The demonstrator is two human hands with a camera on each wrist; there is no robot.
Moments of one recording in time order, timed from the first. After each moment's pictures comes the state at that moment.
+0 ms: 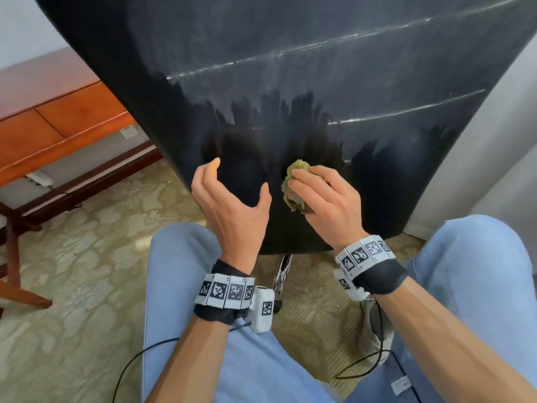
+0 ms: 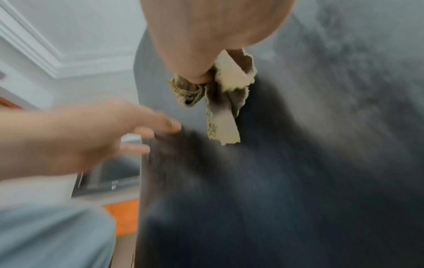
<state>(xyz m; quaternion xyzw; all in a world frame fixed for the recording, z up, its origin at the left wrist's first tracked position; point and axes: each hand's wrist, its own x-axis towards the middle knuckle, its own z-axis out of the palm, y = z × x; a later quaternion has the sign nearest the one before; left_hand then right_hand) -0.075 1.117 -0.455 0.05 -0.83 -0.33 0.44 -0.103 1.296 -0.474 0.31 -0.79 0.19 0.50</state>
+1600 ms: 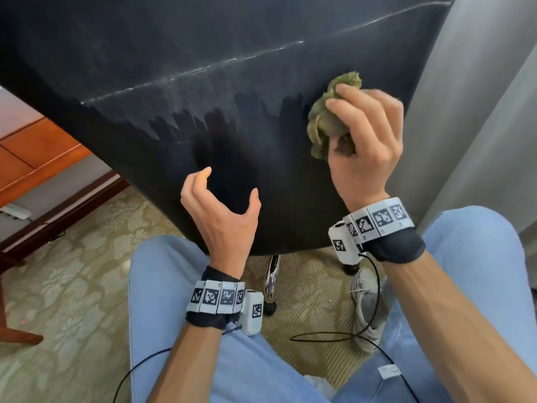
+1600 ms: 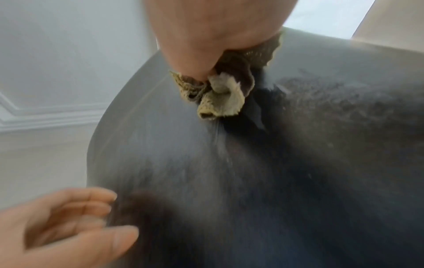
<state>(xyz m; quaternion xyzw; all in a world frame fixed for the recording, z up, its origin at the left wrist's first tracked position) -0.075 1.149 -0.455 0.00 -0.84 -0.33 0.43 -0.111 1.368 -0.394 0.14 -0.66 0.26 0.69</state>
